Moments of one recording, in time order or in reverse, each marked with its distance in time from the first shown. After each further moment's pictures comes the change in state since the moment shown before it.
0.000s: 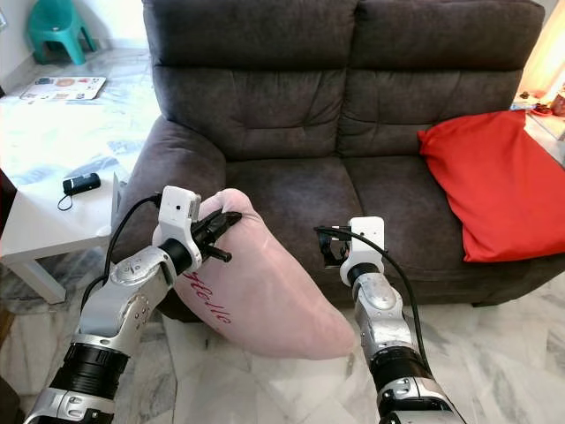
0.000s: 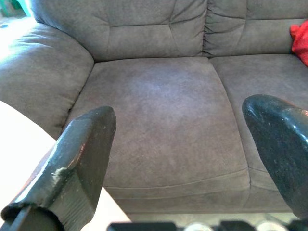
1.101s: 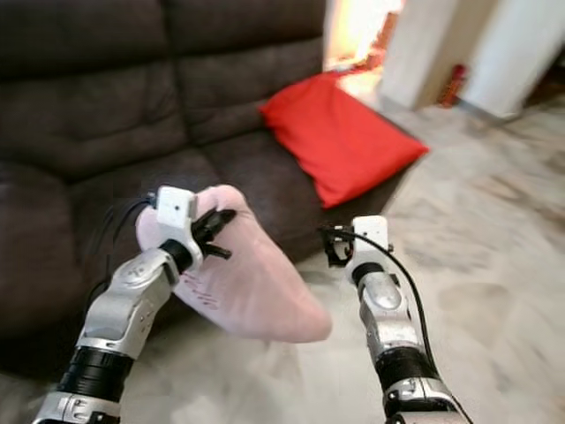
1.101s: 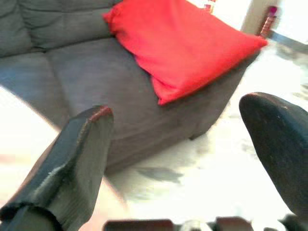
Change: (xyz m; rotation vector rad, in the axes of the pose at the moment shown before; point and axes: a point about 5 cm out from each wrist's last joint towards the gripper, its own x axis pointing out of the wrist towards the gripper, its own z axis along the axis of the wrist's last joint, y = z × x) left arm 0.000 0.002 0.001 0.017 -0.024 0.085; right arm -0.001 -0.007 0.002 -0.047 0.003 -0.003
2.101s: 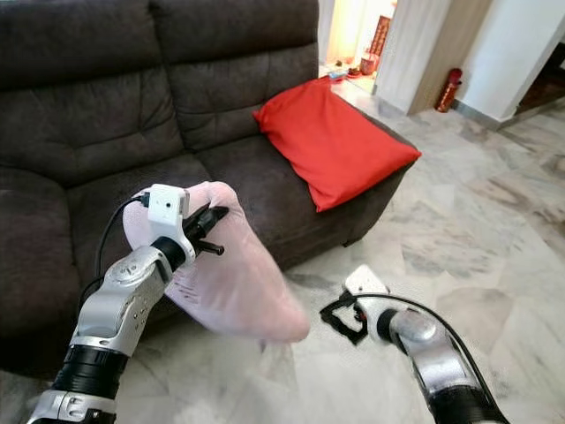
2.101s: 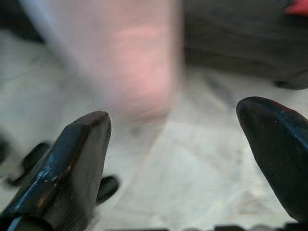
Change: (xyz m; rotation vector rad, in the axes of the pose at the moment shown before) left arm -0.002 0.008 0.002 -0.018 -0.014 0.037; right arm -0.066 -0.020 -0.061 -0.297 0.490 0.581
